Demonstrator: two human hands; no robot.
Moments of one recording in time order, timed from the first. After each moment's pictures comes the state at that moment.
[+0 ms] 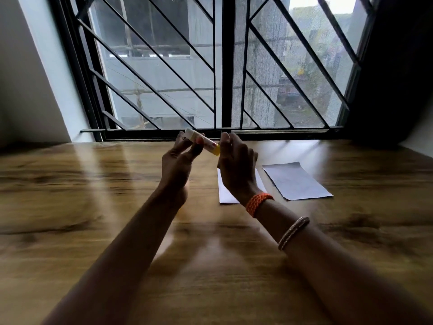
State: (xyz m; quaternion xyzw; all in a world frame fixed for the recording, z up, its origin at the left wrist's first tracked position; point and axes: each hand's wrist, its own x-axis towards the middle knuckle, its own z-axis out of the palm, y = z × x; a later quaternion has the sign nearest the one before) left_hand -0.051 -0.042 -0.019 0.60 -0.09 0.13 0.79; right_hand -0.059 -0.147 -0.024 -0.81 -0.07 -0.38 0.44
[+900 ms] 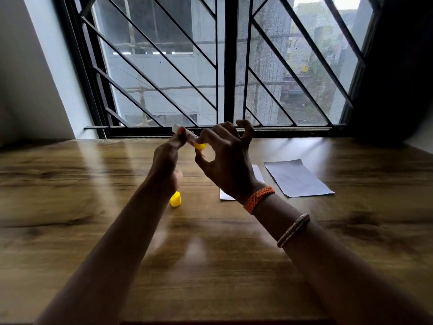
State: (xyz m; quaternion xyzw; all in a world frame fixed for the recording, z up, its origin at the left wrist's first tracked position) left_hand -0.062 -0.022 -0.008 0.62 -0.06 0.07 0.78; right_hand -0.073 -0.139 -0.014 -0.79 -0.21 -0.54 0.19
